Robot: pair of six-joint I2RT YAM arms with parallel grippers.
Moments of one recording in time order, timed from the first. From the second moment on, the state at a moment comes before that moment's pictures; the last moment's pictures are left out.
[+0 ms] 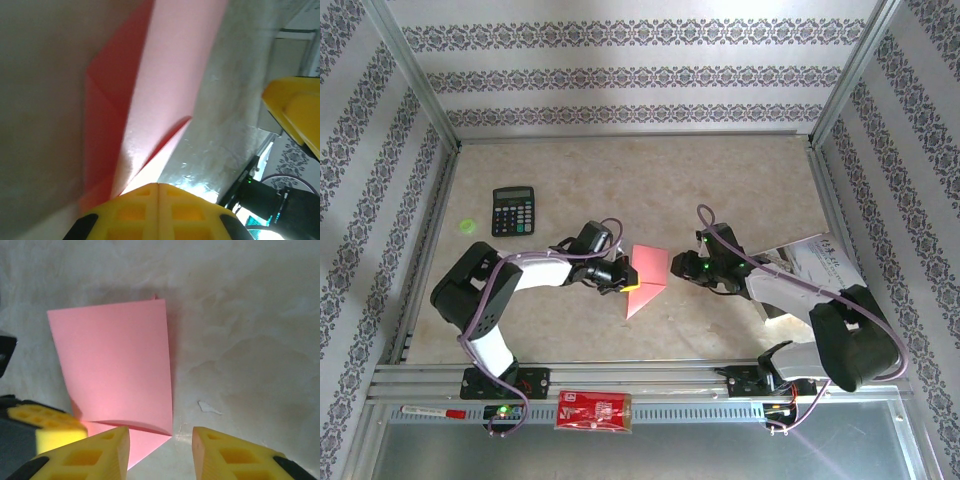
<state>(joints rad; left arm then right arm) -0.57 1.73 0.78 -0.01 0.66 -0.88 0.47 1.35 0.58 -0.12 -0.34 0.78</state>
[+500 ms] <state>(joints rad) -0.49 1.82 0.76 0.08 0.77 -0.88 0.51 1.51 0.59 -0.09 -0.48 0.81</state>
